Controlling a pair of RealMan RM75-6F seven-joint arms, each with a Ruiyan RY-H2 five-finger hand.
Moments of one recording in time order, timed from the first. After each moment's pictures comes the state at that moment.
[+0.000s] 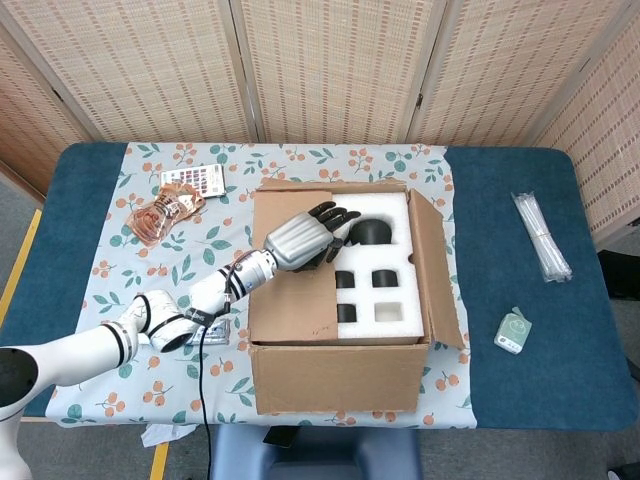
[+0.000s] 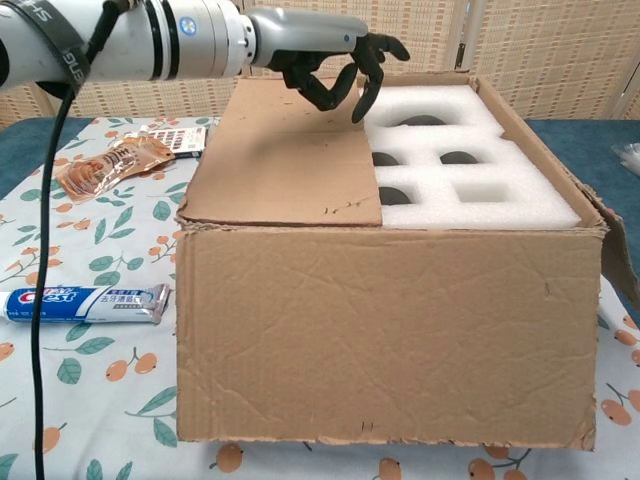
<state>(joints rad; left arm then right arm) -1.24 -1.49 -0.26 -1.19 1.52 0.62 -0.23 0.07 -0.99 0.18 -1.33 -1.44 1.63 0.74</state>
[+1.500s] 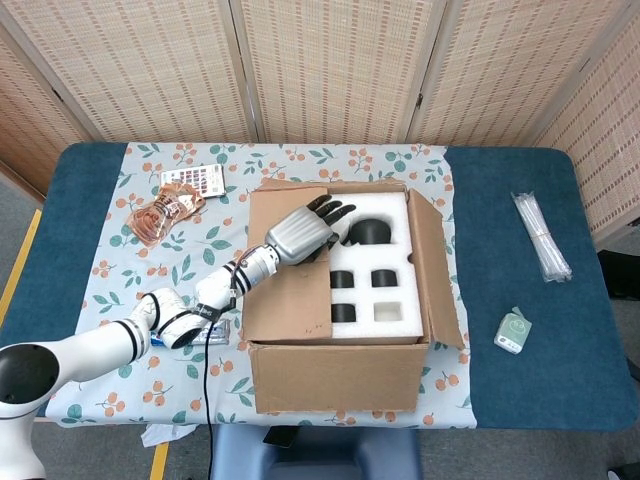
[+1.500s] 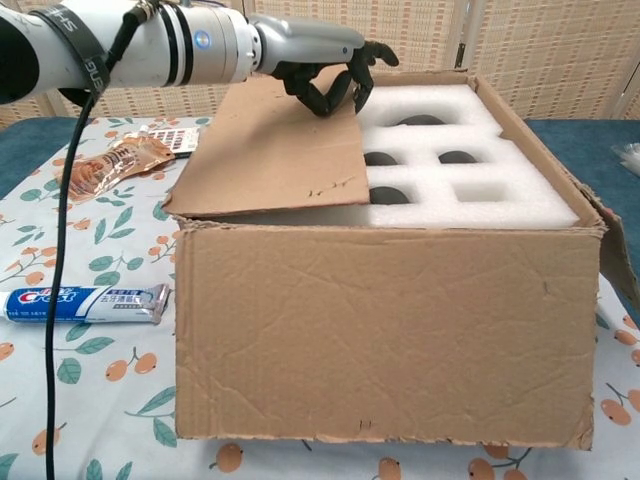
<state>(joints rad) -1.28 -1.51 -0.21 -1.15 1.38 0.64 -0.05 0.06 -0.97 0.19 -1.29 -1.47 1.59 0.84</state>
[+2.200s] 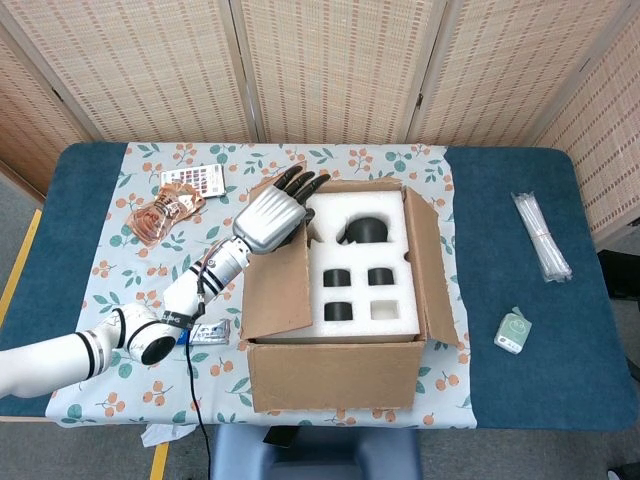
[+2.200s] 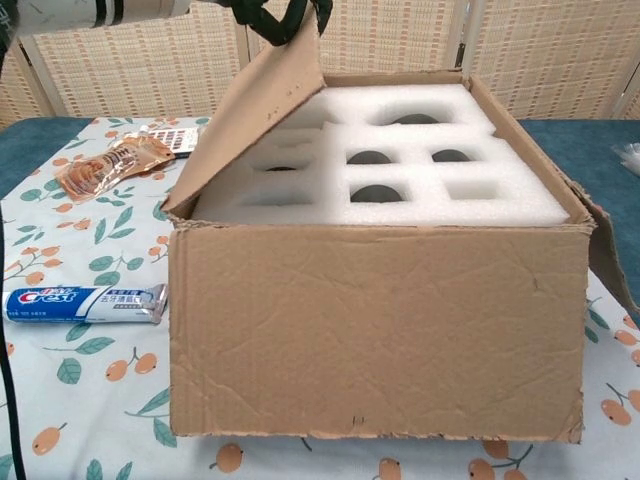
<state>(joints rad) -1.18 -1.33 -0.27 -1.45 1.16 0.78 0.26 0.06 -0.97 0.18 -1.32 -1.49 1.60 0.84</state>
